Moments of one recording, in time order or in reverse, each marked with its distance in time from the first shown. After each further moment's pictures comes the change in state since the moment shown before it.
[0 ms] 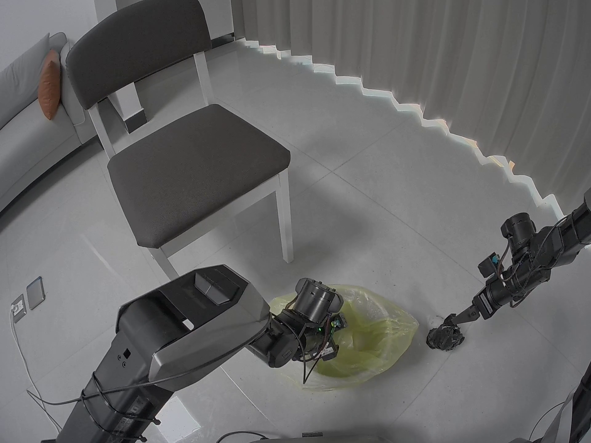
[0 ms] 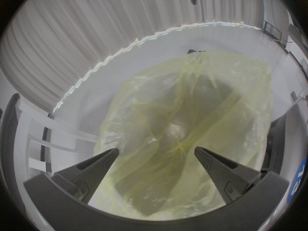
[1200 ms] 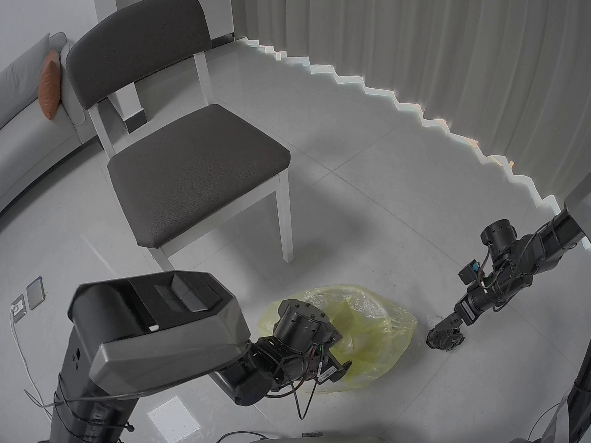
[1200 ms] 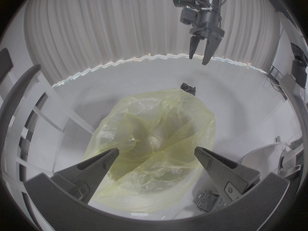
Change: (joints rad) left arm -0.072 -0.207 0.463 -0.360 -0.080 -0.352; right arm 0.083 0.084 -0.025 -0.053 -0.012 -0.007
